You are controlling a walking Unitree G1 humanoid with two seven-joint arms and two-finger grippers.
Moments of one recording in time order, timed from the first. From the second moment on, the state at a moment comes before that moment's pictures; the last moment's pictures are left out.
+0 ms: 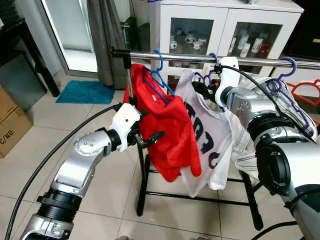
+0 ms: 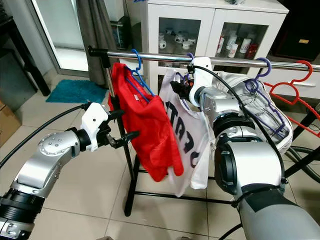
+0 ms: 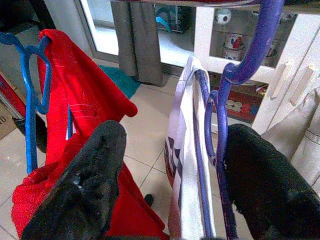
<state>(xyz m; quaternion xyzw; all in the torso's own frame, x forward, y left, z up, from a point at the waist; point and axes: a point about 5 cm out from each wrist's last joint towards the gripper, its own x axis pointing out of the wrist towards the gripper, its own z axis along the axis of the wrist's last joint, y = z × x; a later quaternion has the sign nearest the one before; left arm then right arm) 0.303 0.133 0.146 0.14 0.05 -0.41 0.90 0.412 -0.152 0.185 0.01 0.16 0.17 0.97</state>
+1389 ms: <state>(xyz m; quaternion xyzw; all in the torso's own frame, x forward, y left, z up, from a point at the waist) 0.310 0.132 0.148 0.15 0.05 -0.41 0.90 0.411 -0.146 0.174 0.01 0.18 0.12 0.98</state>
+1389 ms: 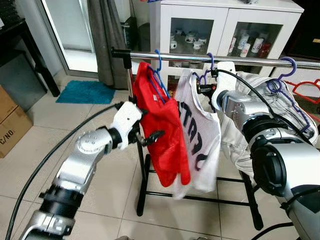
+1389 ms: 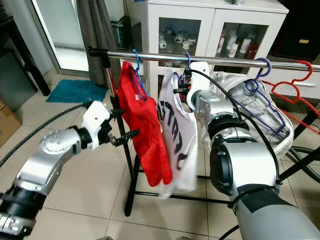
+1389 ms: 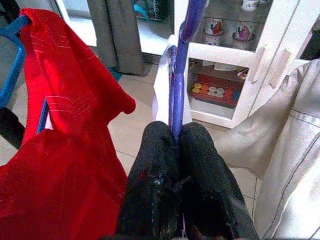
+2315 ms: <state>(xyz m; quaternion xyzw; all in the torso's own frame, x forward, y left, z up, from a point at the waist) 0.307 0.128 0.147 0.13 0.03 -0.36 0.92 0.414 -0.150 0.182 0.01 0.14 0.10 0.99</state>
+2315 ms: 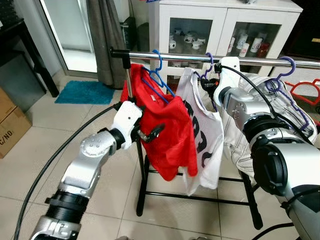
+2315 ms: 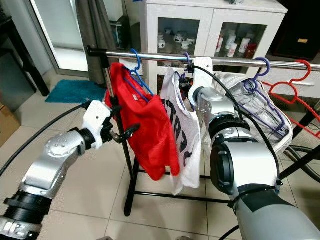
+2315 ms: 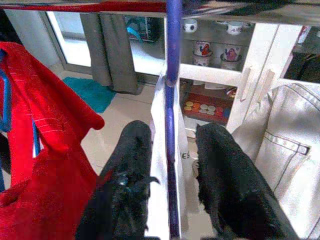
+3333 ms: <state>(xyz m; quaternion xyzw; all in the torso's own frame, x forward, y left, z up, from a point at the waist) 0.278 0.132 0.144 0.12 0.06 -0.38 0.91 0.413 -0.137 0.178 0.03 0.14 0.10 0.98</state>
